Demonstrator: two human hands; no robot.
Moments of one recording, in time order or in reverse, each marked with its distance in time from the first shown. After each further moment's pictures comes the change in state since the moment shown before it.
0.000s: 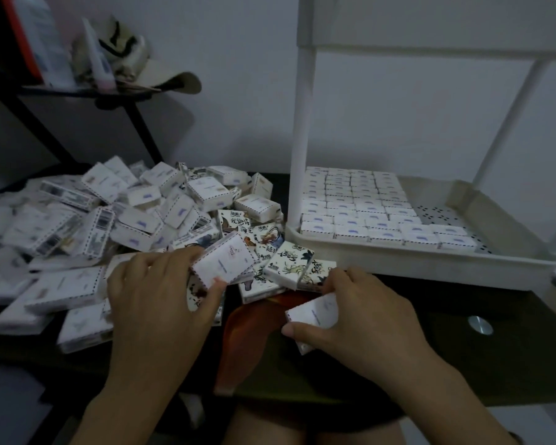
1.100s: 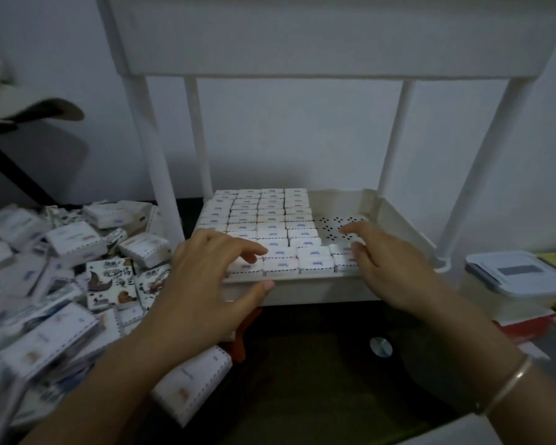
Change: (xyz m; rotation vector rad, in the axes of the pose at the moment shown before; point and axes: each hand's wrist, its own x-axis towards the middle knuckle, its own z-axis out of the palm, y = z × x) left_hand 0.071 0.139 0.052 -0.441 -0.306 0.463; right_hand 0.054 0.184 -0.044 0.168 0.261 0.078
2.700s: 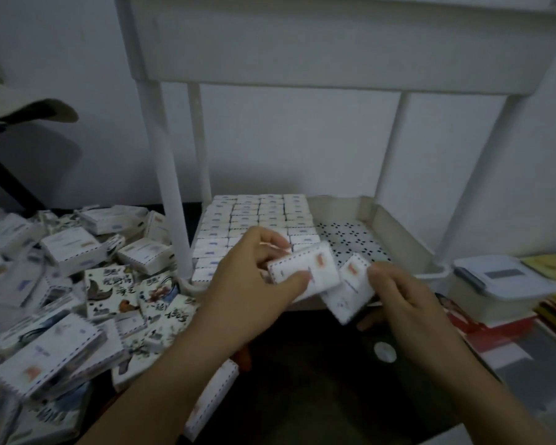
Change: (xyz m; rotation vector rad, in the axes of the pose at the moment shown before) left_hand 0.017 0.038 0.009 -0.677 -0.043 -0.336; right_hand -0.060 -0.035 0.005 0.735 0.113 0.220
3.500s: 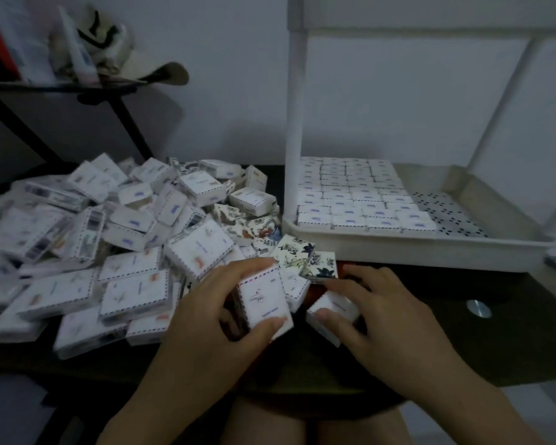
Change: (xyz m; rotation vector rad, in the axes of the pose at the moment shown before) left_hand -0.137 -0.060 -0.106 0.394 0.155 0.115; right_hand -0.060 -0.029 0.105 -0.812 -0.320 -0.396
